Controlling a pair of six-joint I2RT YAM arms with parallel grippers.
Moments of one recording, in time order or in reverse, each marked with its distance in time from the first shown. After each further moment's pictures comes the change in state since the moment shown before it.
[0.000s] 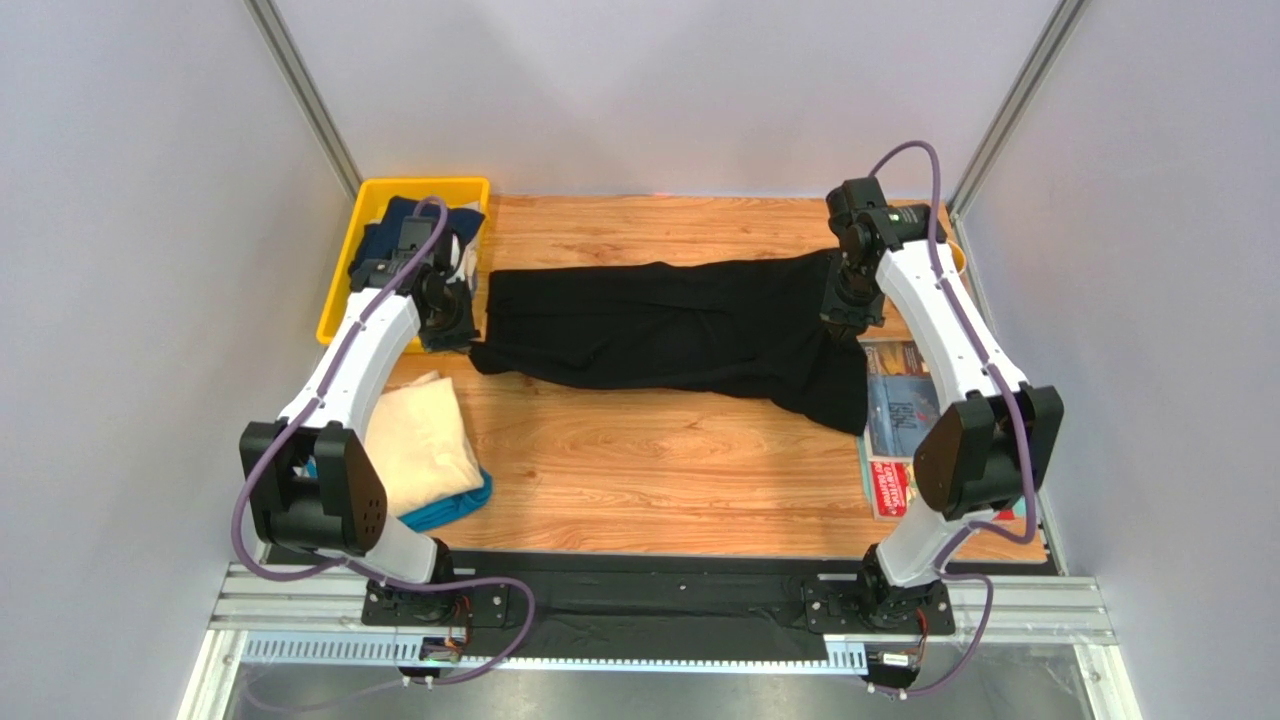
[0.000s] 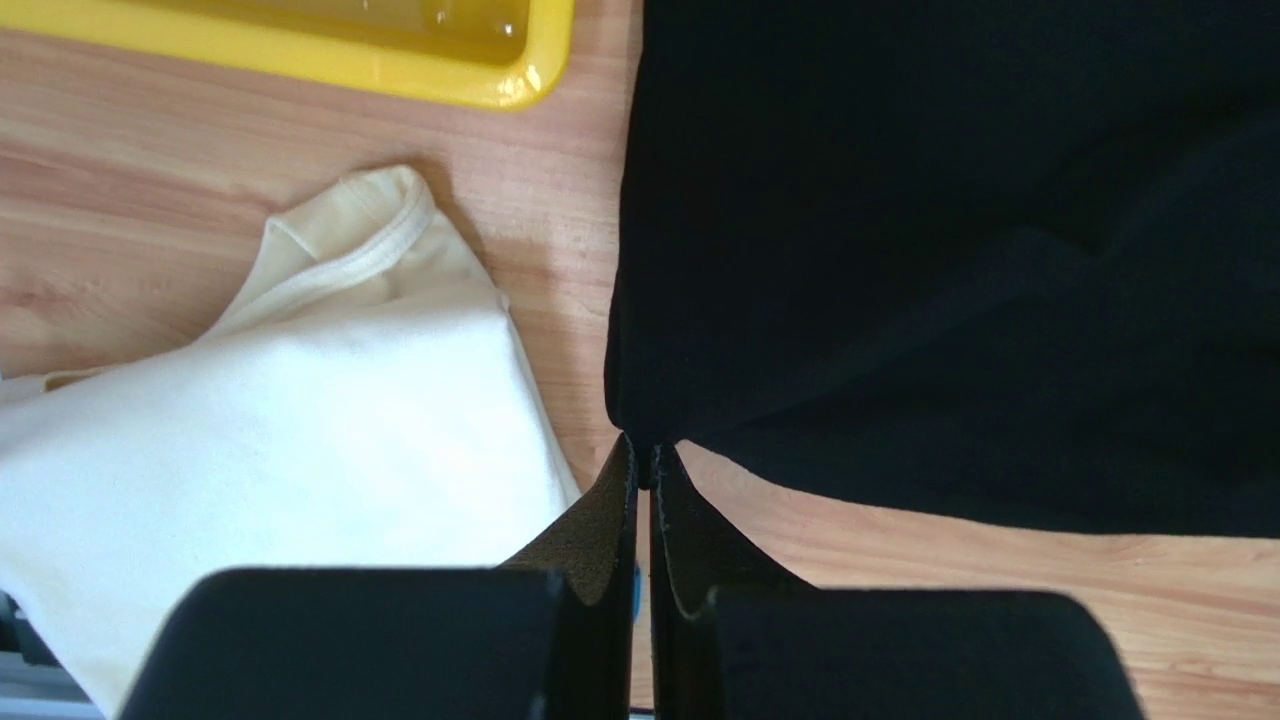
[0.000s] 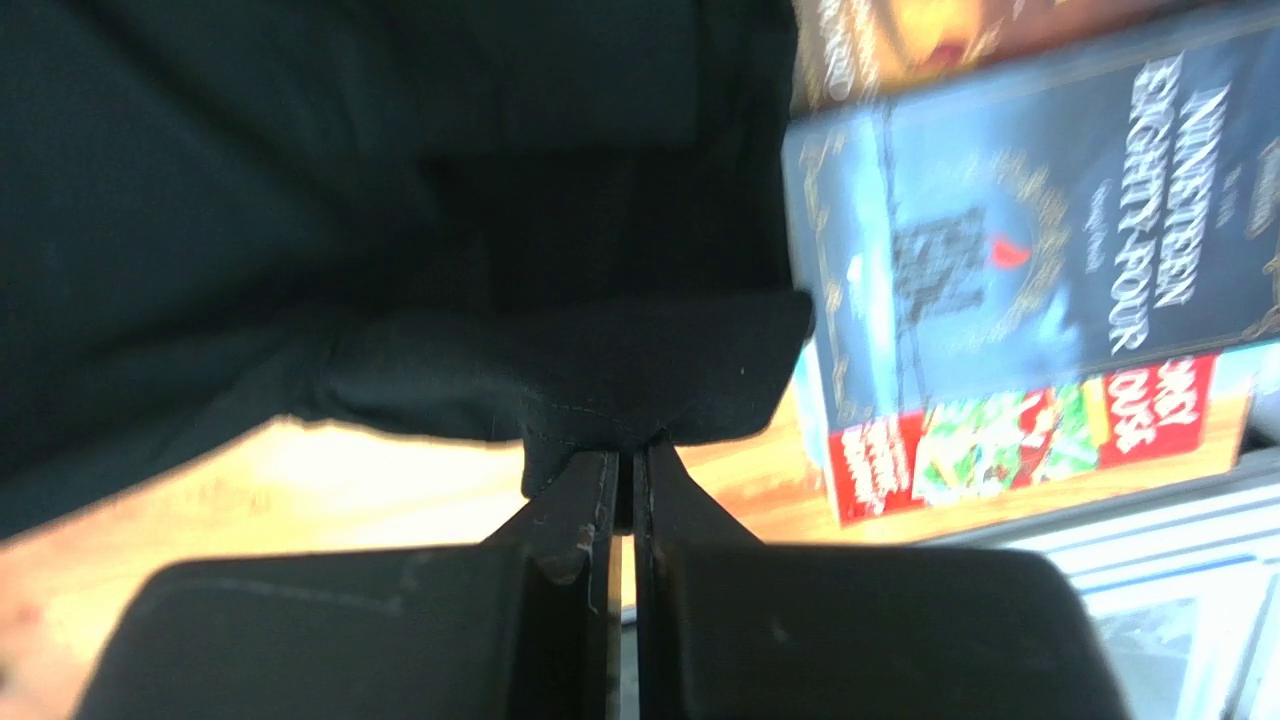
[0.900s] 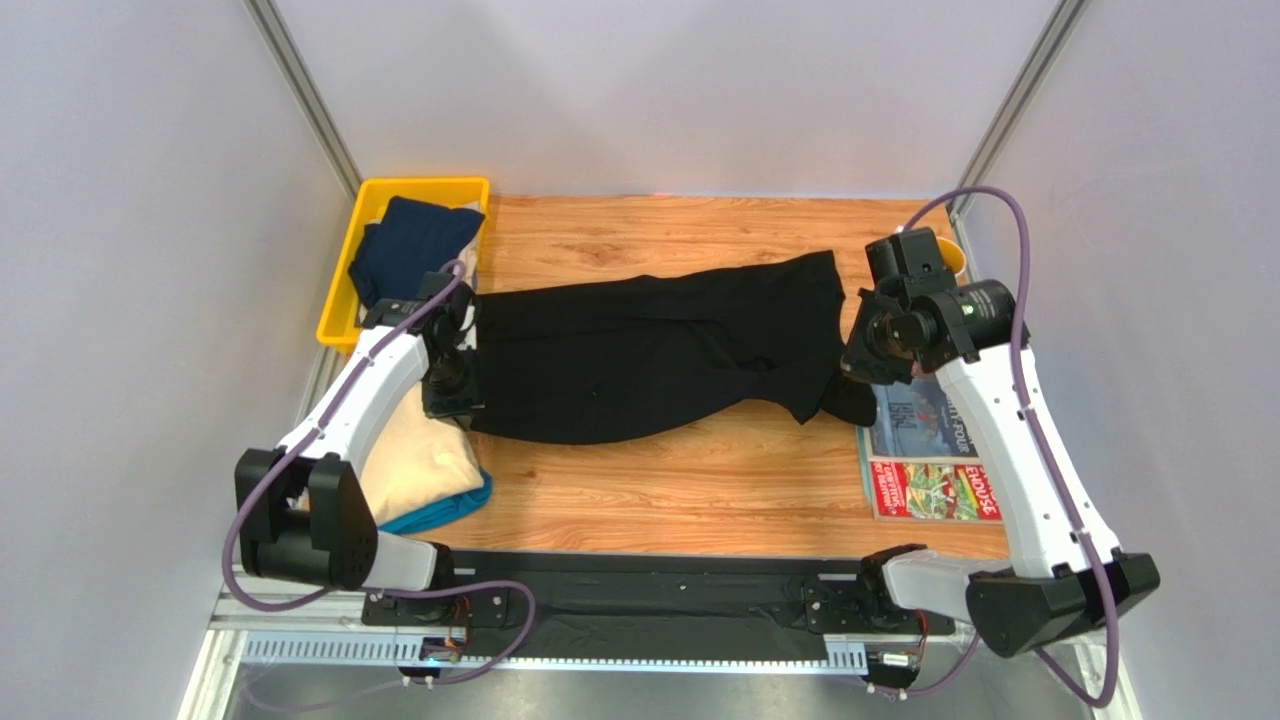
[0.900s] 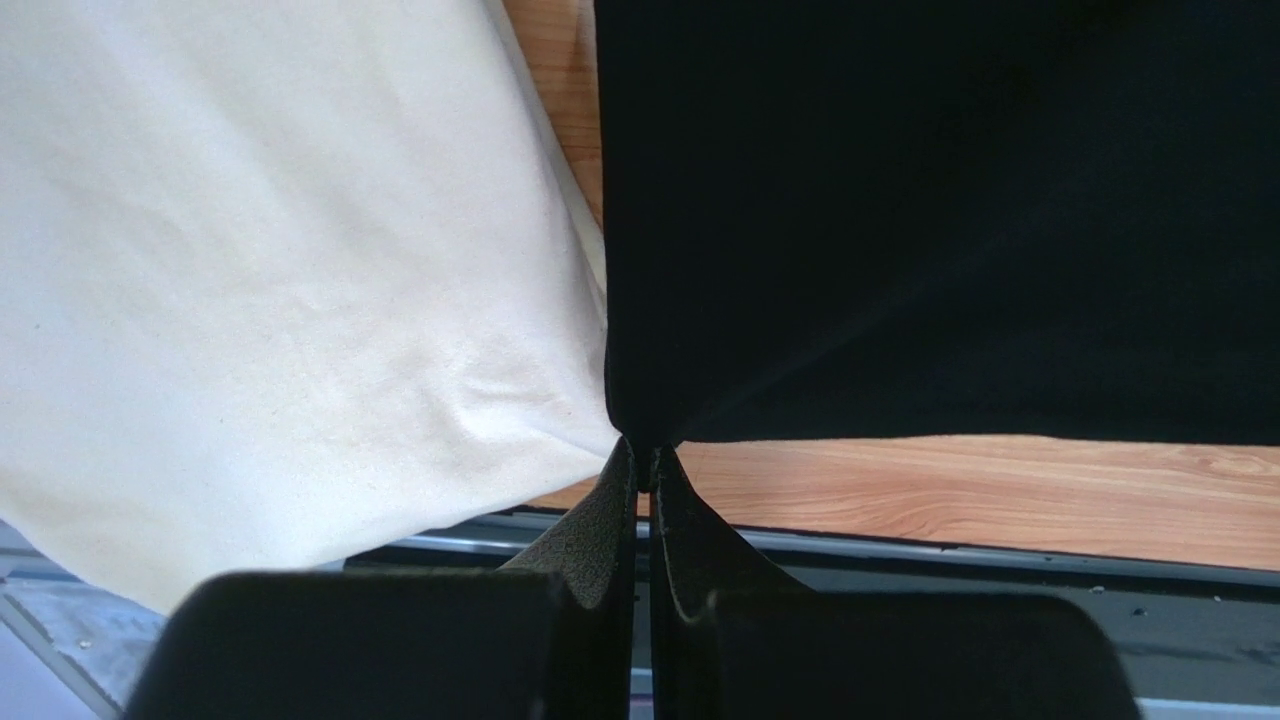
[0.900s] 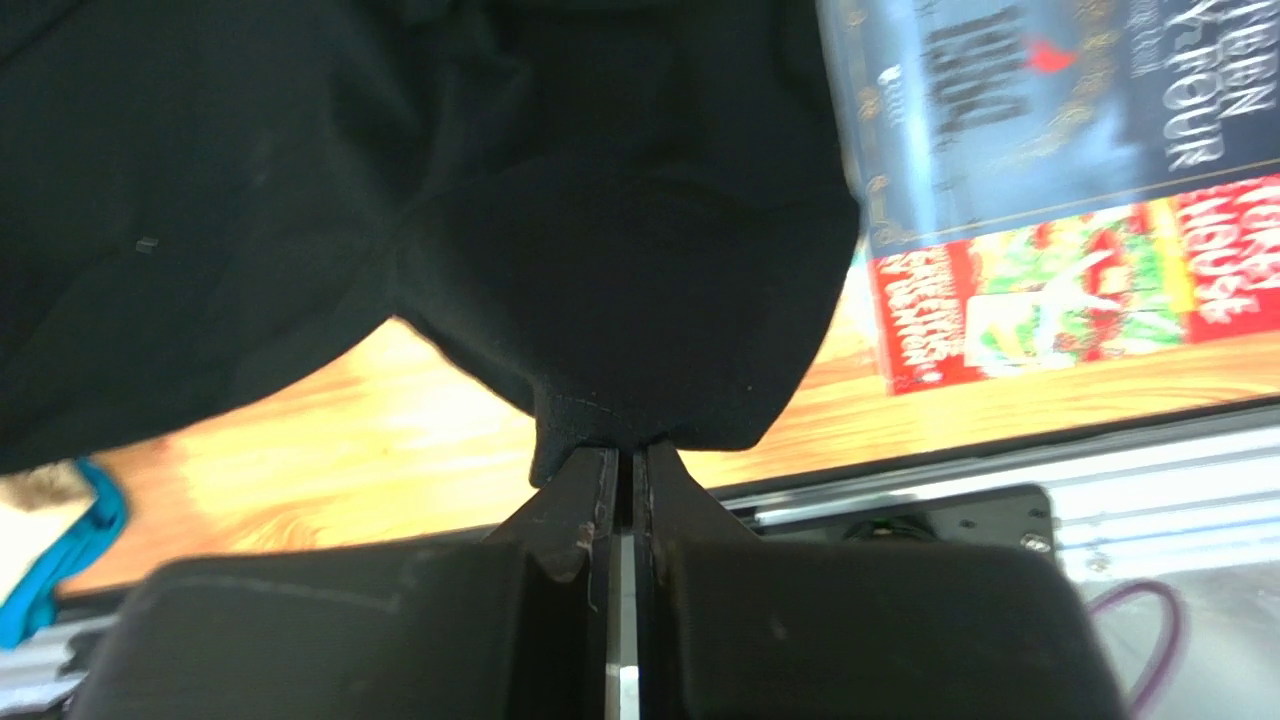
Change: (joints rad) left arm -0.056 -0.135 -0.243 -0.179 0.011 0.000; right arm 0.090 -0.475 -0.212 -0.068 -0.066 0.133
